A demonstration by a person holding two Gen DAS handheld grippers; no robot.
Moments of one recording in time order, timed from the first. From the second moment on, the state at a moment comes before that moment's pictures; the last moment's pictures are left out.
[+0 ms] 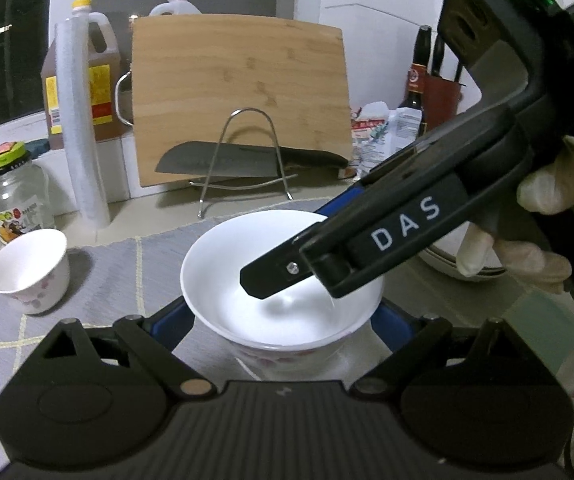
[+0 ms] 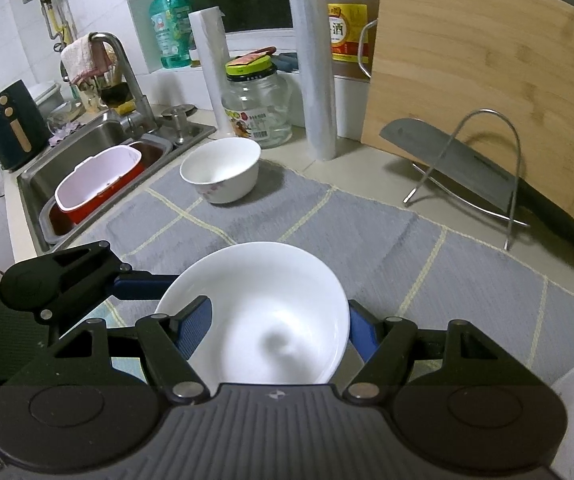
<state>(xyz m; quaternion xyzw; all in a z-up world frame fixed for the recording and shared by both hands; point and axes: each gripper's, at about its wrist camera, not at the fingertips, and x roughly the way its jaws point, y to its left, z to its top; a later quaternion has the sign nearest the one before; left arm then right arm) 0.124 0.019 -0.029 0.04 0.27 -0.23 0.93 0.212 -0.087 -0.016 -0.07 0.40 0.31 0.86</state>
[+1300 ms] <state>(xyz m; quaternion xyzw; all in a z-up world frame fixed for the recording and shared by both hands) 0.127 -0.002 -0.050 0.06 0.31 -0.25 0.92 0.214 -0.103 -0.047 -0.06 0.43 0.30 0.85</state>
